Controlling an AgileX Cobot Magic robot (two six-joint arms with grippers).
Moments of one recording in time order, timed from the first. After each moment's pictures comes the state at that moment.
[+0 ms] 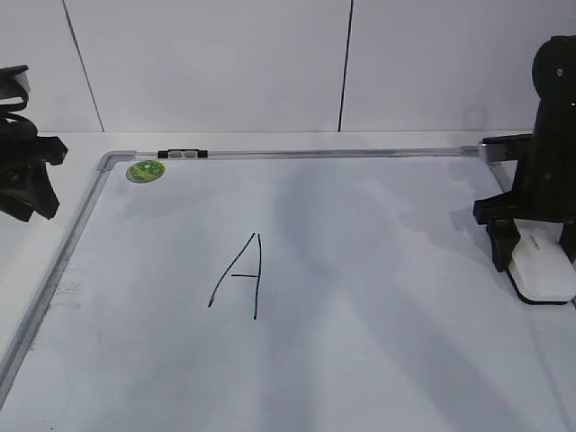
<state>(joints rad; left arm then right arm) -0.07 1.78 -1.28 -0.25 0.95 0.08 0.06 2.02 -1.45 -0.12 1.17 0.10</state>
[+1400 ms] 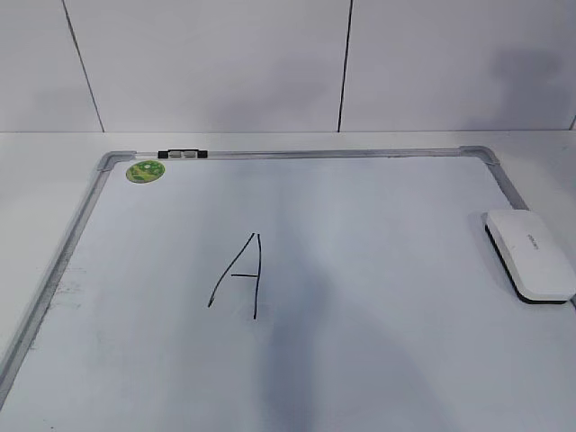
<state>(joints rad) -0.07 1.30 -1.28 -0.25 1.11 0.05 0.06 1.29 -1.53 -0.03 1.25 0.12</state>
